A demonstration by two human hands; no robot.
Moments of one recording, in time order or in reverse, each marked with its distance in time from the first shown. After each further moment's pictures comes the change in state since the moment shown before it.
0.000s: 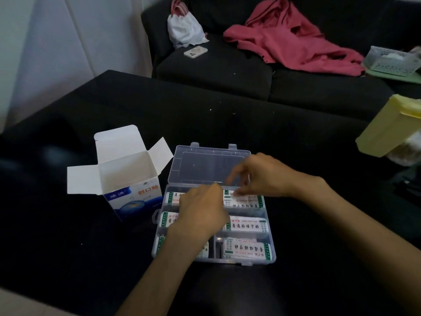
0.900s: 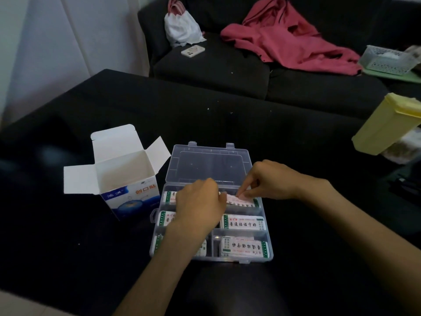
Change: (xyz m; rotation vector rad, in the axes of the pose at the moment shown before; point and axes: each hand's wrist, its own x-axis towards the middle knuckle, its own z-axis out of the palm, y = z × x) left_hand 0.007 -0.002 0.007 -0.046 0.083 -0.039; right_hand -0.006 0.022 0.008 -0.029 -0.122 0.065
